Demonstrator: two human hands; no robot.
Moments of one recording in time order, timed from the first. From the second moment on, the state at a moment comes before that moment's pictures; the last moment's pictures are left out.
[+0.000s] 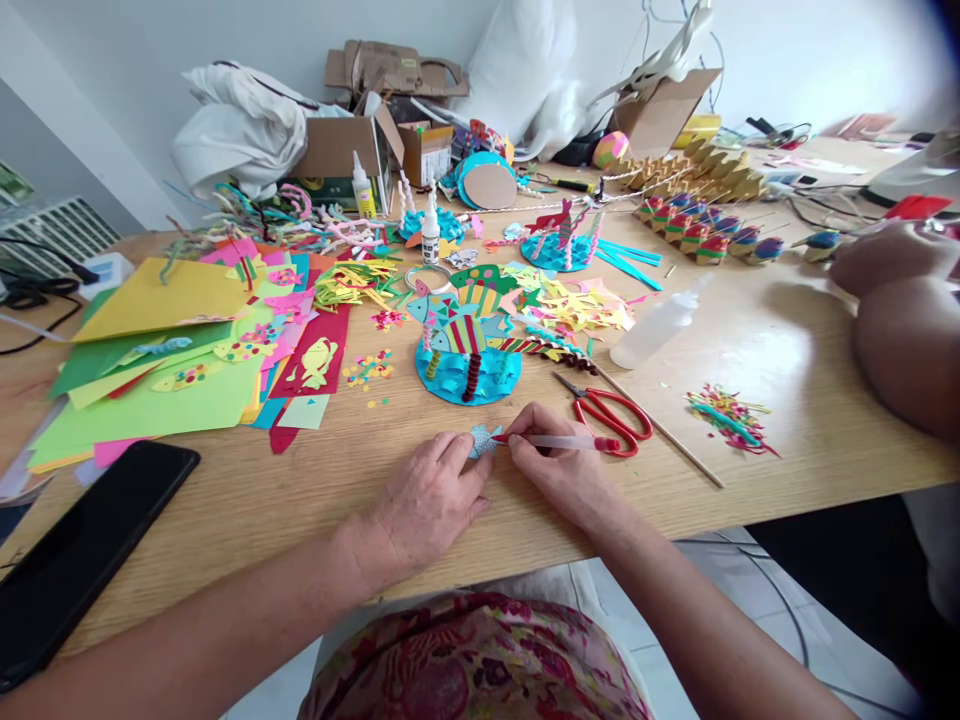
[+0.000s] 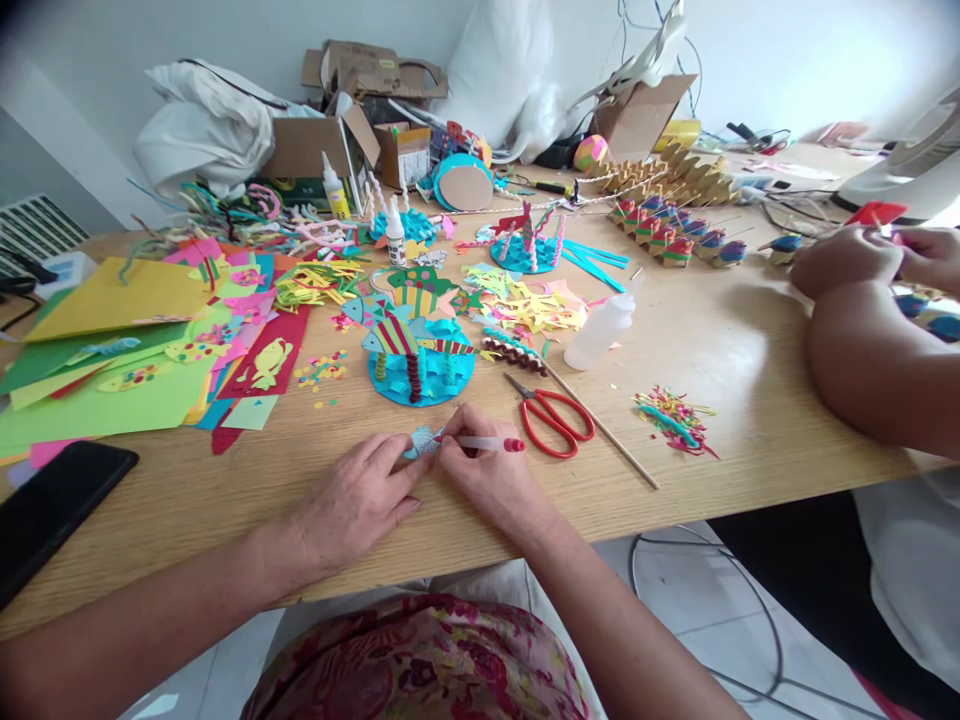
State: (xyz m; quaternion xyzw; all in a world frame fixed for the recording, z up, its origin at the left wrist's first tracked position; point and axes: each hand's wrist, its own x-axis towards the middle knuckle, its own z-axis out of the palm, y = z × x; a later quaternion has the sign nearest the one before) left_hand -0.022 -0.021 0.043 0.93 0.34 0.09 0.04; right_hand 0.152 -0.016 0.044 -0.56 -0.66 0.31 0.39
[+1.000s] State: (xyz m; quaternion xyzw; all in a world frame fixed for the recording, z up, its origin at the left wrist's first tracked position) left_hand -0.022 -0.021 0.046 0.93 0.35 0.08 0.05; right_hand 0.153 -0.017 0.046 -0.56 -0.67 0.29 0.39
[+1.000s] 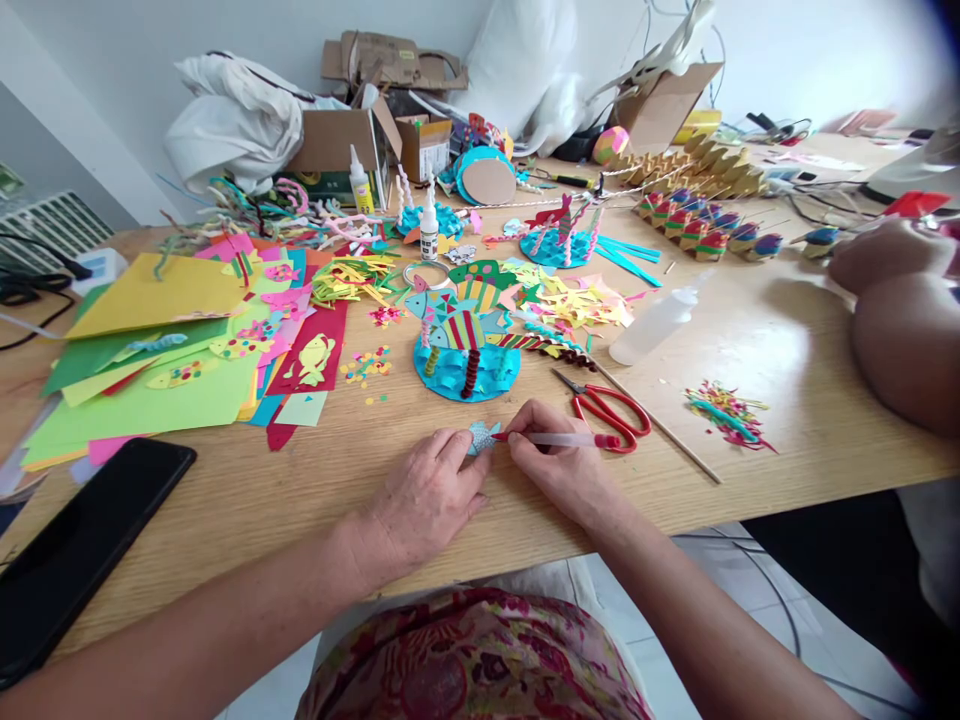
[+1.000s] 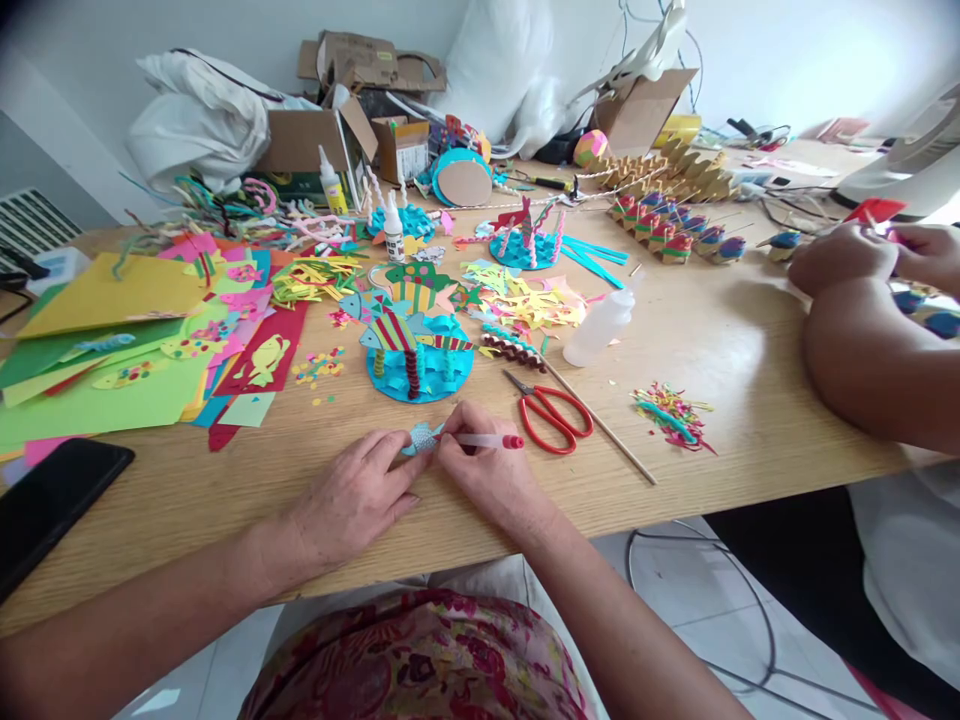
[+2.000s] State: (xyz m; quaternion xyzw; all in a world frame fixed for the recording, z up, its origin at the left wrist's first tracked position) left_hand -0.022 -0.021 0.045 0.93 0.35 0.09 0.05; right_hand 0.153 -0.016 0.044 -0.56 -0.66 0.31 0.39
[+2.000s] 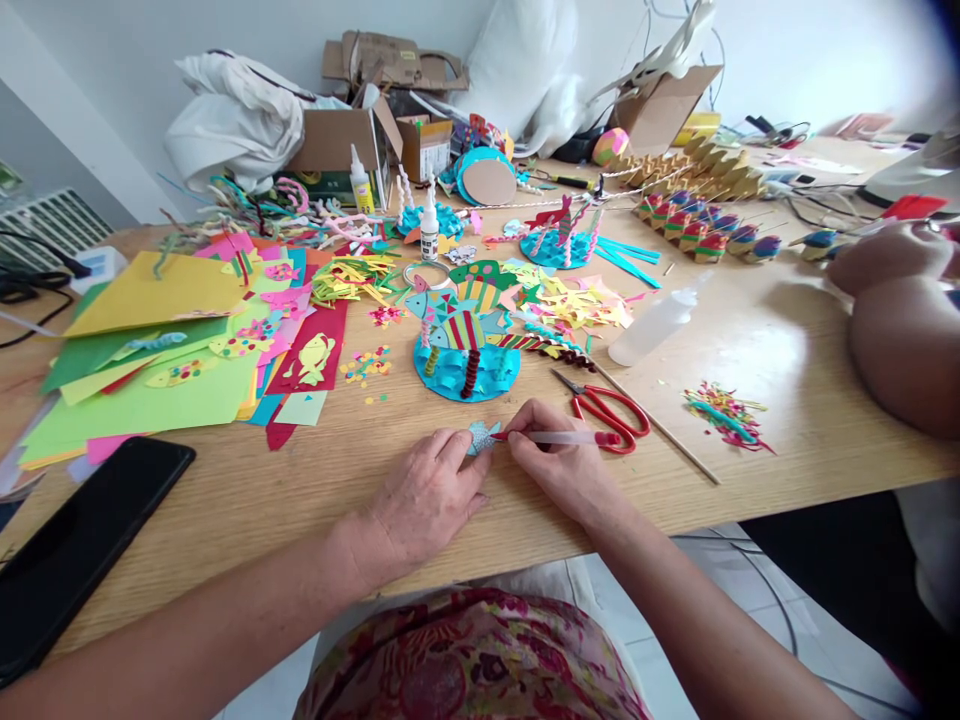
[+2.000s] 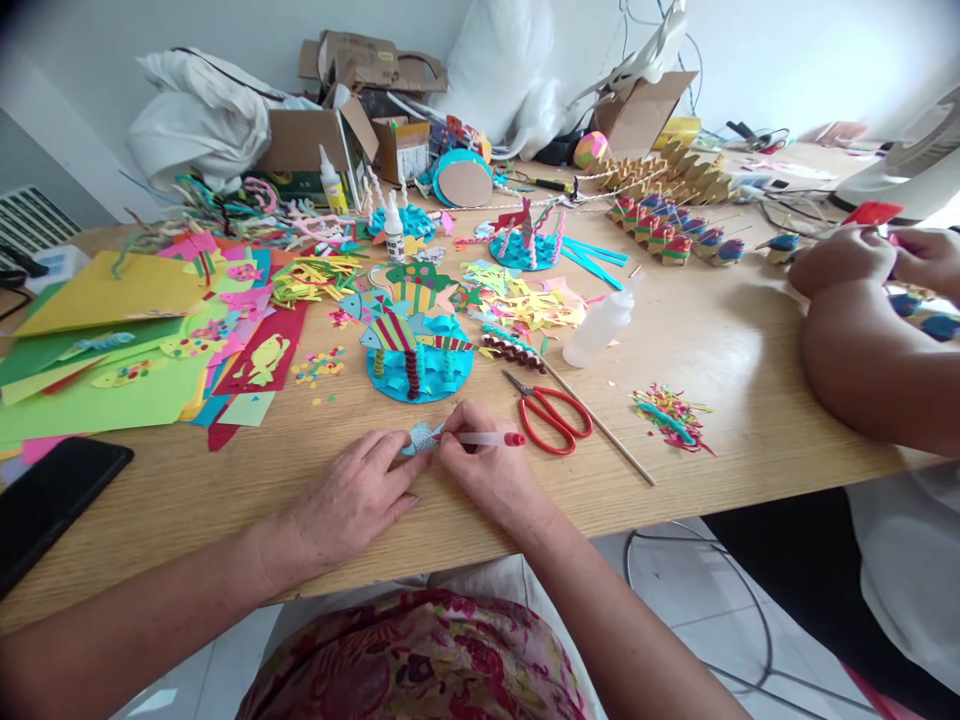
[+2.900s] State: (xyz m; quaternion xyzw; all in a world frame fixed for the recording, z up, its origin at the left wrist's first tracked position) left_hand -0.022 -0.021 0.046 0.93 0.35 0.09 0.04; right_hand 0.154 -0.015 0.043 -0.57 -0.65 0.31 0.40
